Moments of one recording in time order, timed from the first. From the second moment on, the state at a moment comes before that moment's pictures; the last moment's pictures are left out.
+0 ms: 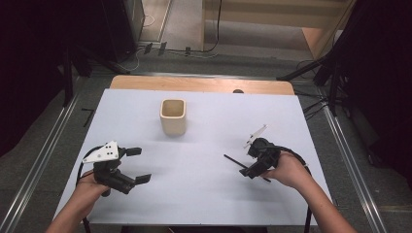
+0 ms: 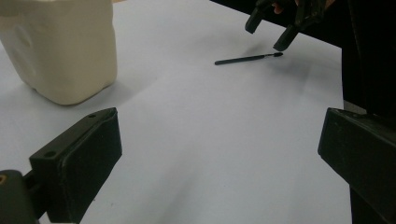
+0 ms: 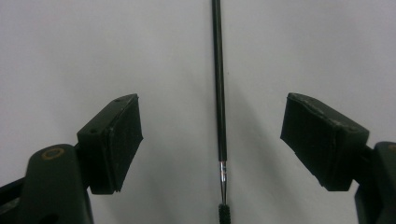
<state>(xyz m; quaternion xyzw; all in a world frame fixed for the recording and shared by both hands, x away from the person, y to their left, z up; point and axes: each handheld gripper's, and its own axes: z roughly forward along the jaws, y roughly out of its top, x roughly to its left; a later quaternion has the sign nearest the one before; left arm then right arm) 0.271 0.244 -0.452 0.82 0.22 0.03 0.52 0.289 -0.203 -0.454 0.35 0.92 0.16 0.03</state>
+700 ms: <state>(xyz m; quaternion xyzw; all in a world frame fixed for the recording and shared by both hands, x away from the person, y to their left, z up) 0.270 0.243 -0.452 0.82 0.22 0.03 0.52 0.299 -0.193 -0.457 0.32 0.95 0.05 -0.01</state>
